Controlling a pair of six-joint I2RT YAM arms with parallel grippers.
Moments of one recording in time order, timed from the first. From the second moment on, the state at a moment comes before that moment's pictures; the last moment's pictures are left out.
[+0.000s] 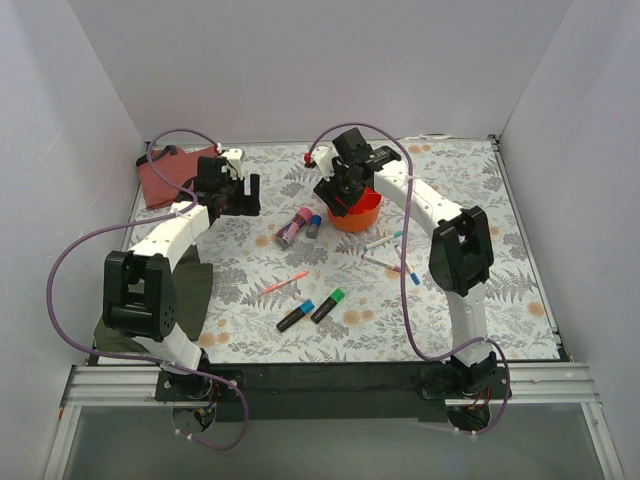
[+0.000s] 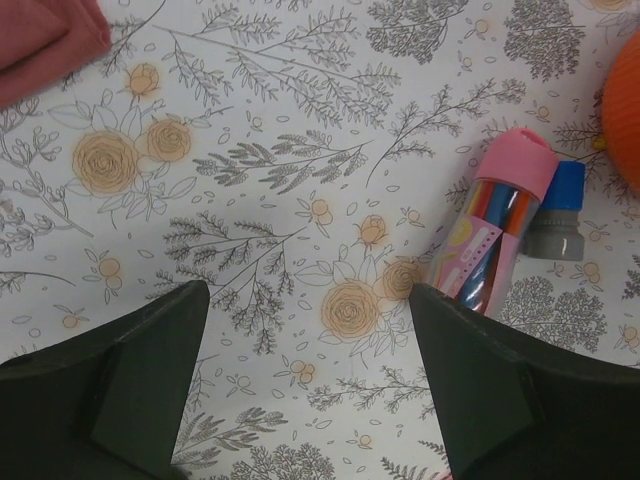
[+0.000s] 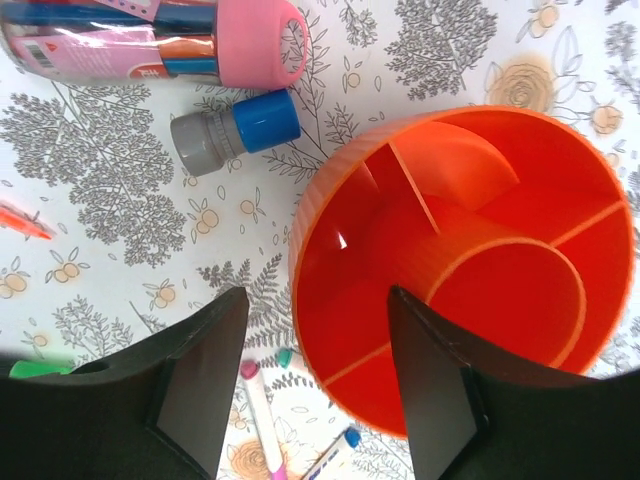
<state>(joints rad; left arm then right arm) -0.17 1.62 1.18 -0.28 0.09 -0.08 0.59 2.11 1.94 -0.84 -0.19 -0.41</state>
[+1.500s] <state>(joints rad) -0.45 1.61 1.33 -0.81 0.29 0.29 0.32 1.43 1.19 -0.82 -0.44 -0.52</state>
